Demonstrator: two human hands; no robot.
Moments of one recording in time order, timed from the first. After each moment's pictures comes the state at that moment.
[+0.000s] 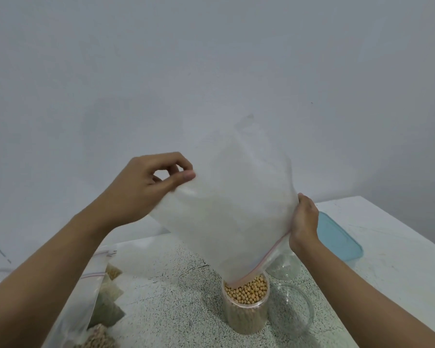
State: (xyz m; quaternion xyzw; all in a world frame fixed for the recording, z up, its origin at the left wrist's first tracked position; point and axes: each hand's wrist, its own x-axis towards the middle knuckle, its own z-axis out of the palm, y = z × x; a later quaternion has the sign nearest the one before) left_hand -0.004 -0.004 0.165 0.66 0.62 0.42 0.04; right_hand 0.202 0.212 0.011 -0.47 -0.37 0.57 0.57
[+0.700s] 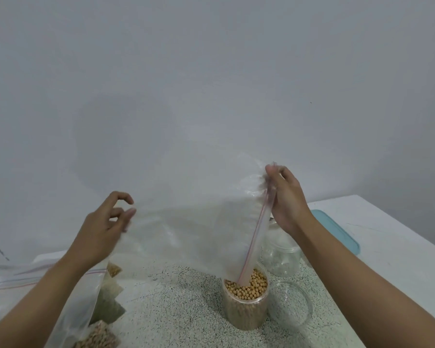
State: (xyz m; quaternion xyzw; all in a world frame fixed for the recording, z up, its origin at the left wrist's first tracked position) left_hand -0.103 -0.038 0.055 0.54 0.72 0.44 0.01; right_hand 0.188 0.184 0.069 -0.24 -0.46 0.69 0.51
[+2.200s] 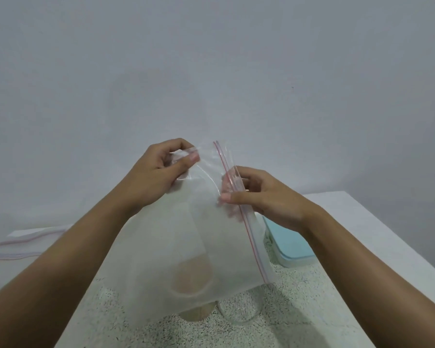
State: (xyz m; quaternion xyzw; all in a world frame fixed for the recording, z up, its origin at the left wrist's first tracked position) left_hand 0.084 0.083 0.132 0.57 0.62 0.52 0.16; right_hand 0.285 0.208 0.094 -0.11 -0.75 0.61 0.21
